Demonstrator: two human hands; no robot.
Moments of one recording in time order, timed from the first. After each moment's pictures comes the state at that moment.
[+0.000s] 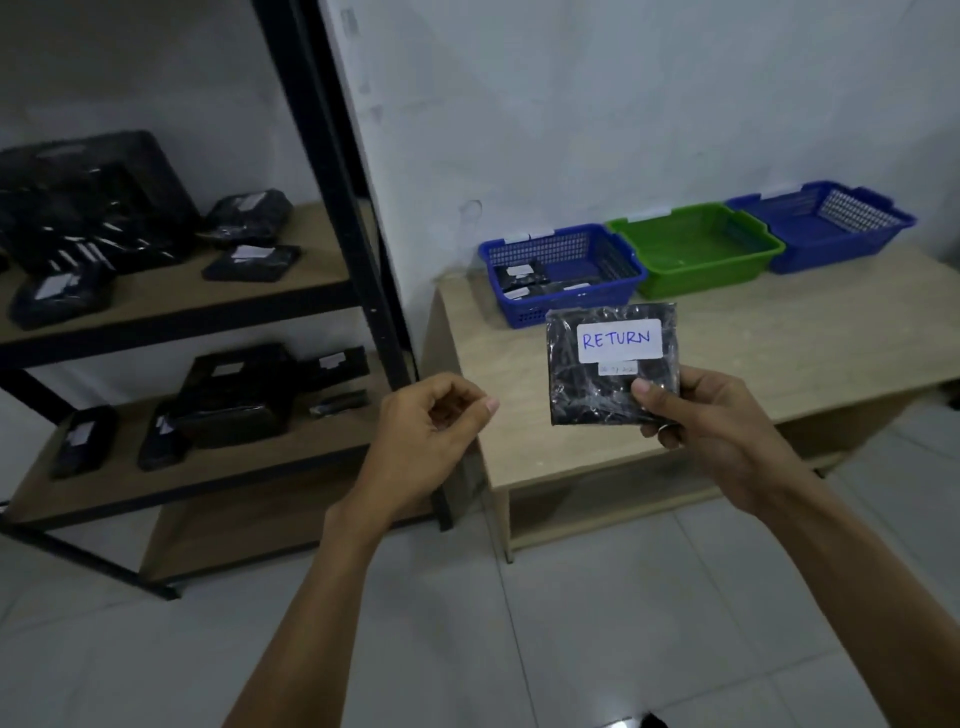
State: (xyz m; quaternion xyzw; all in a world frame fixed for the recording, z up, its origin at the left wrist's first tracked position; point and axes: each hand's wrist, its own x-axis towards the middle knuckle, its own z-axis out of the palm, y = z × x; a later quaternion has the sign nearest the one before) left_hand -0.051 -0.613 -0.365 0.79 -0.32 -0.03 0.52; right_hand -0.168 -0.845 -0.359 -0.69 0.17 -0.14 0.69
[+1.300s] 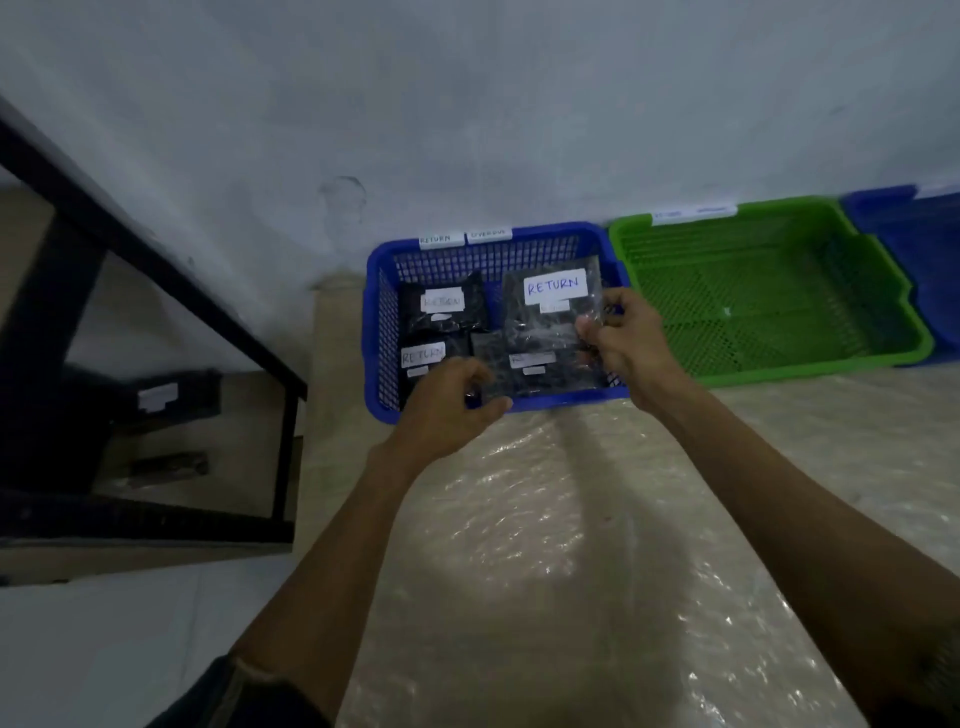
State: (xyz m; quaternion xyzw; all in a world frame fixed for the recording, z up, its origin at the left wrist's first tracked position) left_hand 0.308 -0.993 -0.546 0.88 -0.23 -0.16 0.39; right_hand 0.275 -1.204 -0.500 -0.71 0.29 -0.05 0.65
